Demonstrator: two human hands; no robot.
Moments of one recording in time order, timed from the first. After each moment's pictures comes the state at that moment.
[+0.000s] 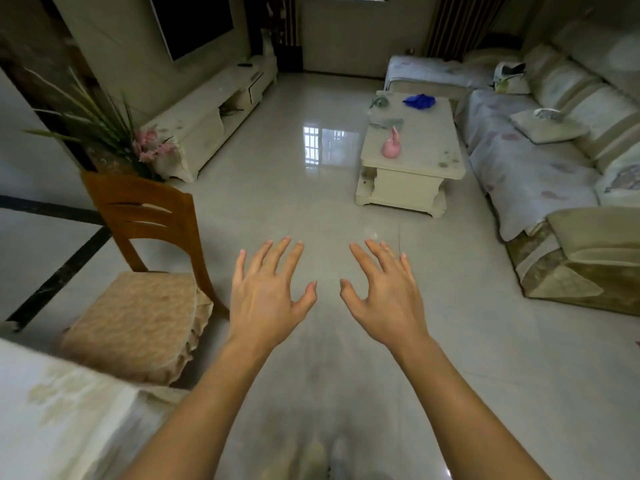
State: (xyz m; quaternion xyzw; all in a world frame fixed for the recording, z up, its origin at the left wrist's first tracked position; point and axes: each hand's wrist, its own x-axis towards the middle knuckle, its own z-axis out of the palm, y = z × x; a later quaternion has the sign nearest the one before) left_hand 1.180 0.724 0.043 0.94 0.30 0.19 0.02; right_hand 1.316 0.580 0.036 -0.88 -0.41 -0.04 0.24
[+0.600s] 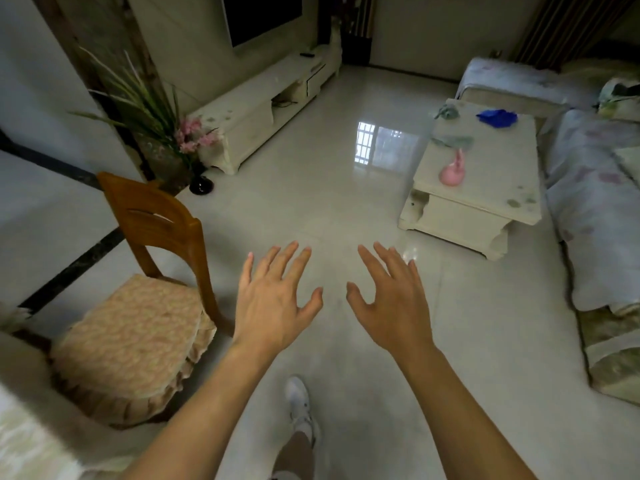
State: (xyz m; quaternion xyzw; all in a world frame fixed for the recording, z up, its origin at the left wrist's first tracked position) left_hand 1.344 0.868 0.030 0.90 0.40 0.15 0.02; right_hand 1.507 0.758 0.014 -0.83 -0.49 -0.01 0.27
